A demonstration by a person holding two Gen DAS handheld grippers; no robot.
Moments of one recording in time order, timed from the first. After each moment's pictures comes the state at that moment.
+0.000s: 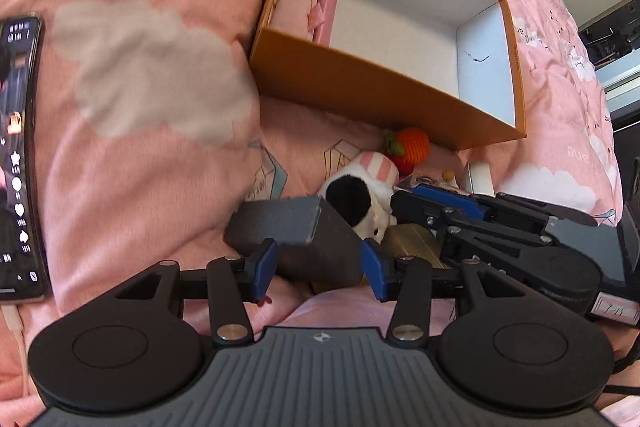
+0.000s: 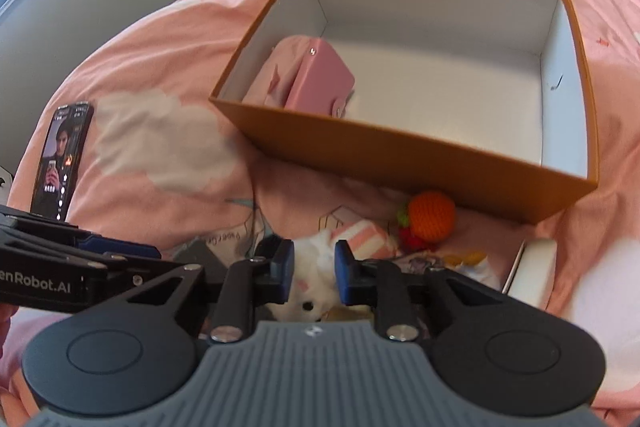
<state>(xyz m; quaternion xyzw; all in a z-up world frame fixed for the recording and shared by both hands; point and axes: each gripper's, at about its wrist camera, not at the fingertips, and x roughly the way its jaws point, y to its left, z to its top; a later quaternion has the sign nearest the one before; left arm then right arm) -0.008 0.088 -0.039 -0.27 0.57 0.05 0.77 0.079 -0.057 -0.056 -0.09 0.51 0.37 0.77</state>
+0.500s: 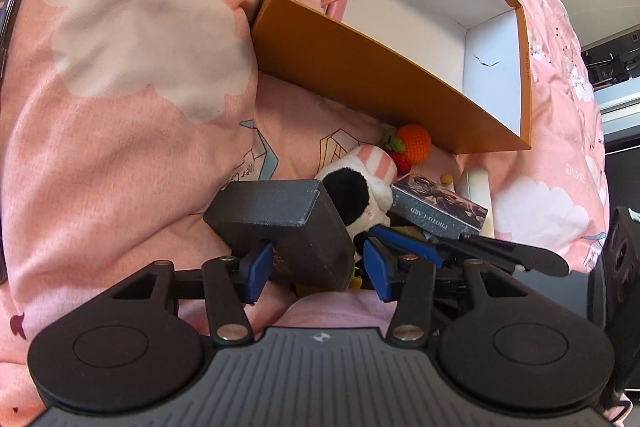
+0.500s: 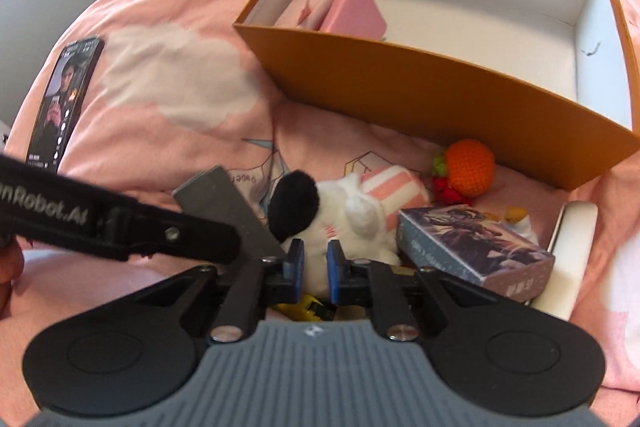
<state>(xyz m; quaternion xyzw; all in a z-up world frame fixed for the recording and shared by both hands) -0.006 0.091 -0.062 -0.32 0.57 0.05 0.75 0.061 -0.046 -0.080 -0.12 0.53 0.40 0.74</state>
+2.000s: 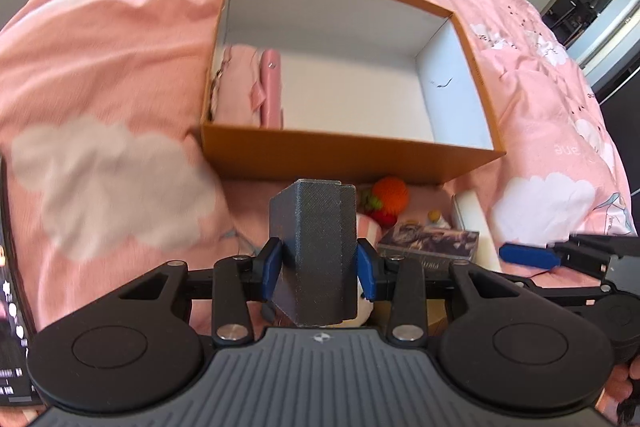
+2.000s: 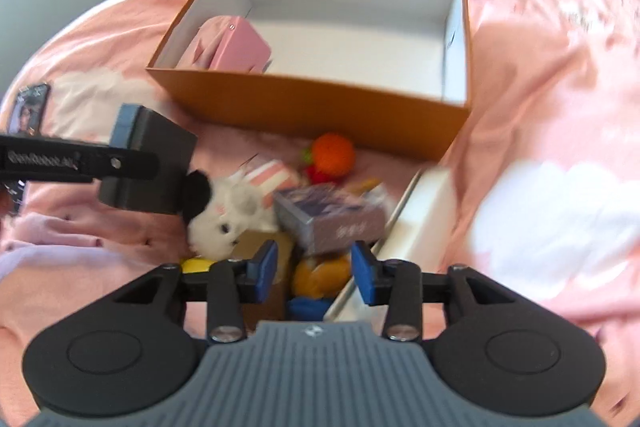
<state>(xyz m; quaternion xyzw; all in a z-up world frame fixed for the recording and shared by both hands) 0.021 0.067 -0.025 -0.16 0.51 0.01 0.84 0.064 -0.112 -0.036 -0.16 0.50 0.29 0.80</state>
